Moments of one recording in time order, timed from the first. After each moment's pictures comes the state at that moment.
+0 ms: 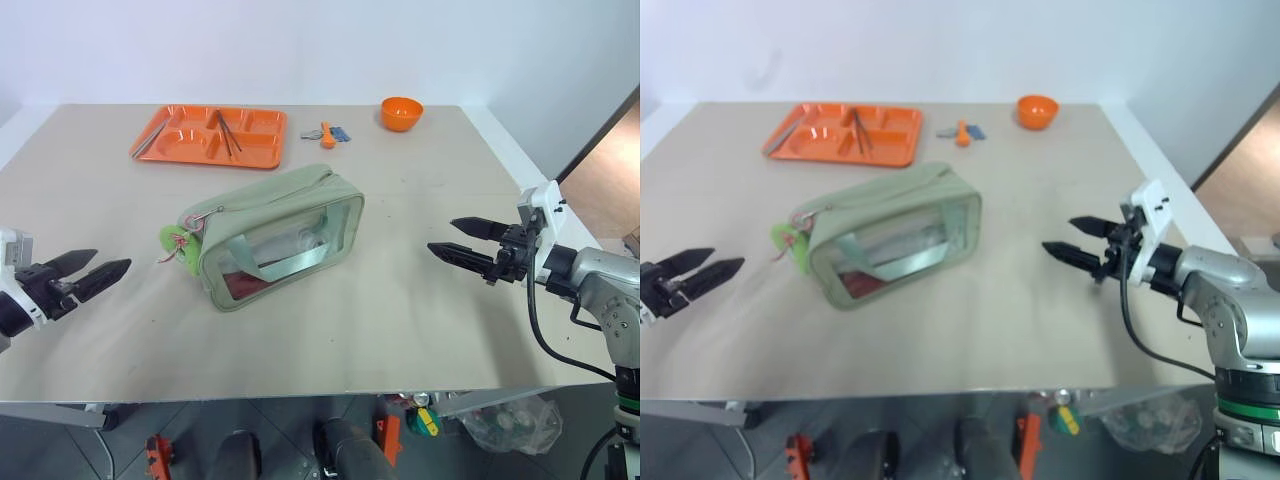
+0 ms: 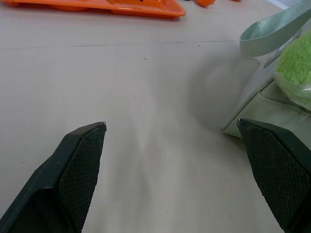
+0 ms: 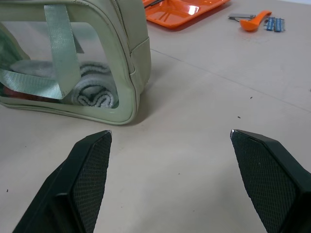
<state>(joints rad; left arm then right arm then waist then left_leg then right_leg) -0.04 0.84 0.60 0.00 -0.75 0.64 -0.86 -0.38 -0.84 -0.26 -0.12 0.60 0.70 0.92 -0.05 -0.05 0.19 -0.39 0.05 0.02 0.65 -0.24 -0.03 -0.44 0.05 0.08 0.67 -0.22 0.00</state>
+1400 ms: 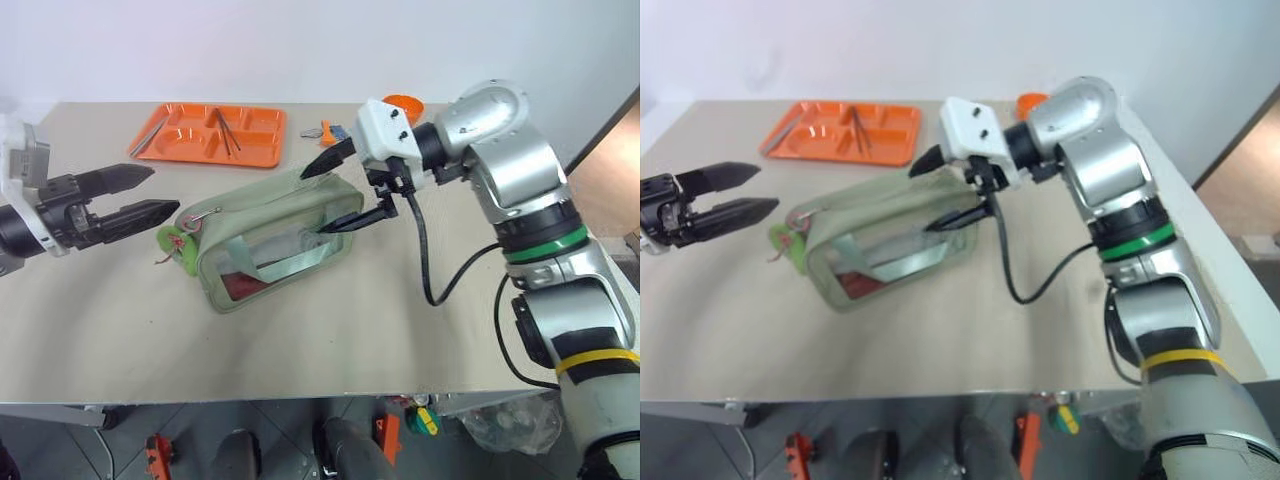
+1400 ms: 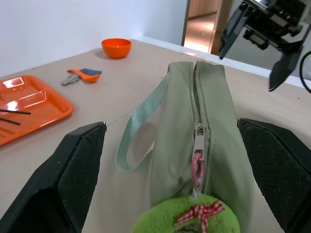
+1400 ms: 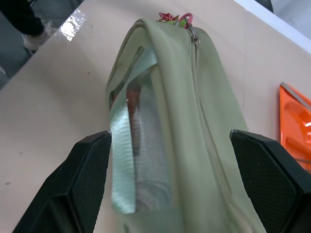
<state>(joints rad) -0.40 0.97 0.47 -0.15 -0.89 0.75 -1.01 -1.28 -0.55 0.36 0.38 0.19 0.11 1.52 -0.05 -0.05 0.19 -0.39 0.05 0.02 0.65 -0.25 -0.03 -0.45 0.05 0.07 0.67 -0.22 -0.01</state>
